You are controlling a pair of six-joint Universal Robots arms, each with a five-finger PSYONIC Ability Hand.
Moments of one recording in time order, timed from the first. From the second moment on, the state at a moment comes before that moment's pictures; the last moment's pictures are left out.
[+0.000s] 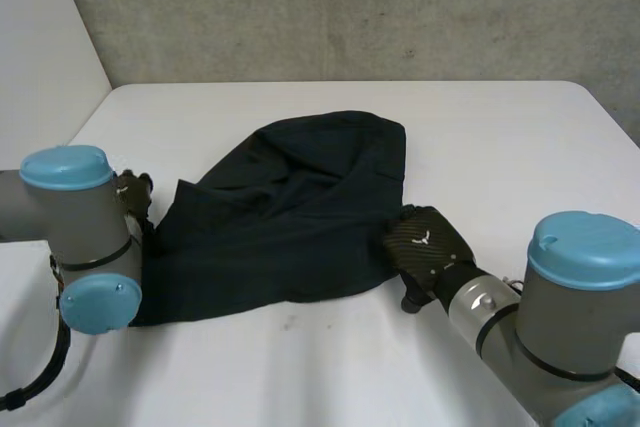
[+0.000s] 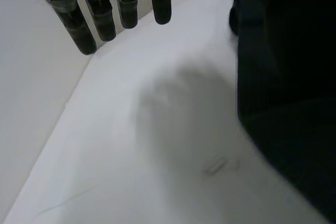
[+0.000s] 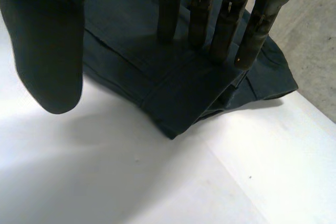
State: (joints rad) left arm 4.41 -2.19 -1.50 3.35 -1.91 3.43; right arm 2.08 -1.17 1.80 -0.30 1.37 2.71; left_hand 0.21 0.20 0.21 0.20 0.05; right_hand 0.39 0.45 0.44 0.44 0.26
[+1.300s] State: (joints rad) left arm 4.44 -1.89 -2.00 3.43 -1.50 3.53; right arm 2.09 -0.94 1.55 -0.25 1.41 2.71; left_hand 0.58 0.56 0.56 0.56 0.39; right_hand 0.60 0.71 0.67 0.67 0.50
